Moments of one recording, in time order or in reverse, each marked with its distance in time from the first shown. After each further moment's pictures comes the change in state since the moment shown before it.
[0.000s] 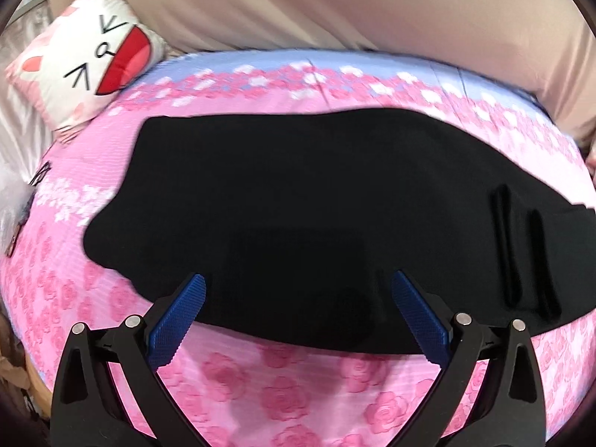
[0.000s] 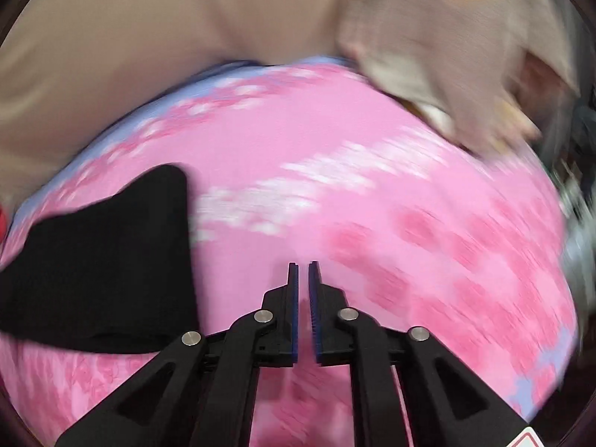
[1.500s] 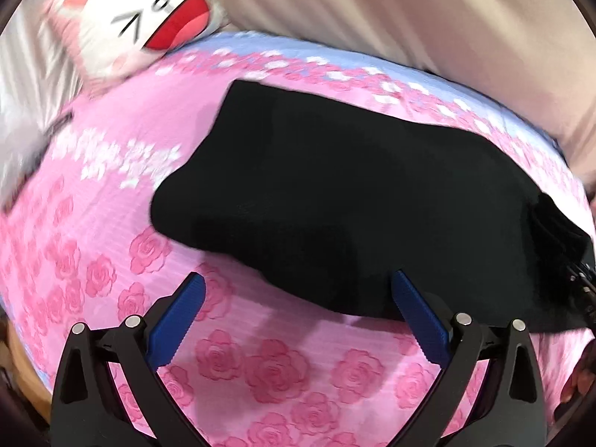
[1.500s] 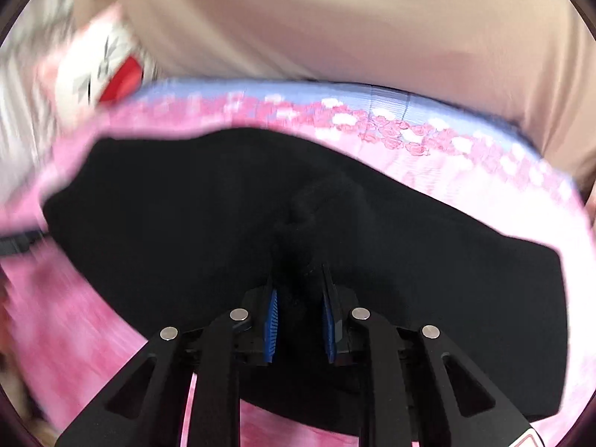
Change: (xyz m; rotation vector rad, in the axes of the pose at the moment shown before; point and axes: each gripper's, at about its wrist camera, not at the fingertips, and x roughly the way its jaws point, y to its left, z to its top) left arm 0.007 0.121 -0.023 -0.207 -0.005 -0.042; right arm 0.038 0.324 -0.059 -0.516 0.043 0.370
